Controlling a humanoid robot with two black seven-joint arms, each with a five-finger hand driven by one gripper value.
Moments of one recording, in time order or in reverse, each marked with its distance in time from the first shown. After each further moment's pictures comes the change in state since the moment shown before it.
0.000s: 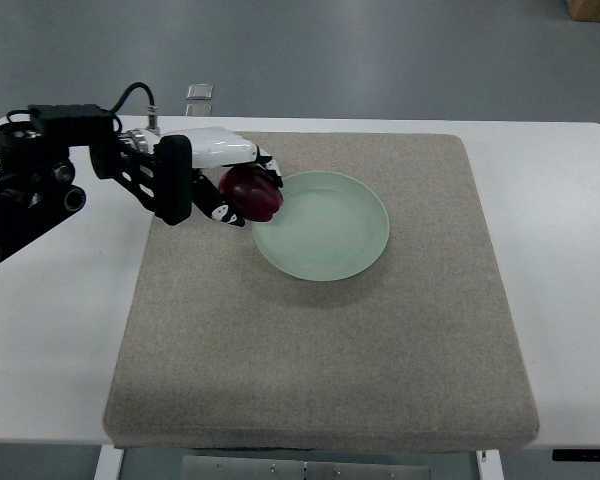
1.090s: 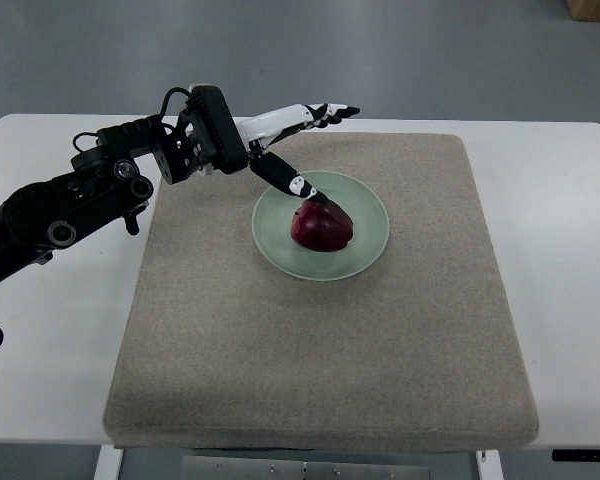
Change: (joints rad) left arm 0.001 -0.171 -0.006 0.208 -0.722 0.068 0.008; right arm 0.000 0.000 0.000 0.000 0.000 0.000 0.000
